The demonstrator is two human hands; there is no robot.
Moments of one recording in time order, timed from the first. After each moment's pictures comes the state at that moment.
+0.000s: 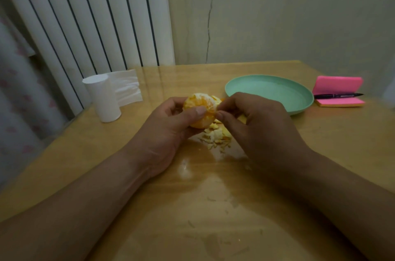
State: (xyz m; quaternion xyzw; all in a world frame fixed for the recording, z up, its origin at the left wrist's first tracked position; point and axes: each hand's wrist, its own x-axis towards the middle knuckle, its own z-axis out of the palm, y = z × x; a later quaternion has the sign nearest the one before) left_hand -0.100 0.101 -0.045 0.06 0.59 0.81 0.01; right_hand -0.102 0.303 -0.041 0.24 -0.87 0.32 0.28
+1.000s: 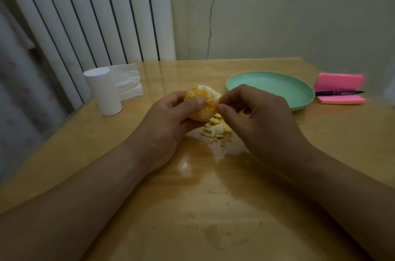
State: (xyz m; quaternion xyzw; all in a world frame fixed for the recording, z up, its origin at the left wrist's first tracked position) left_hand -0.101 0.098 -0.046 0.09 0.61 0.79 0.01; right_hand -0.100 0.302 -0.041 0.24 -0.86 0.37 0.27
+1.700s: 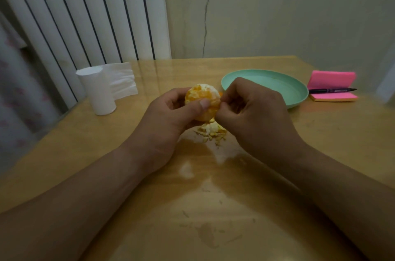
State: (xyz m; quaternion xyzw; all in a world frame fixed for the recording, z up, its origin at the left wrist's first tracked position) left_hand -0.095 0.105 -0.048 0.12 0.66 0.74 -0.03; right_hand -0.096 0.298 -0.035 0.21 -0.85 0.36 0.31
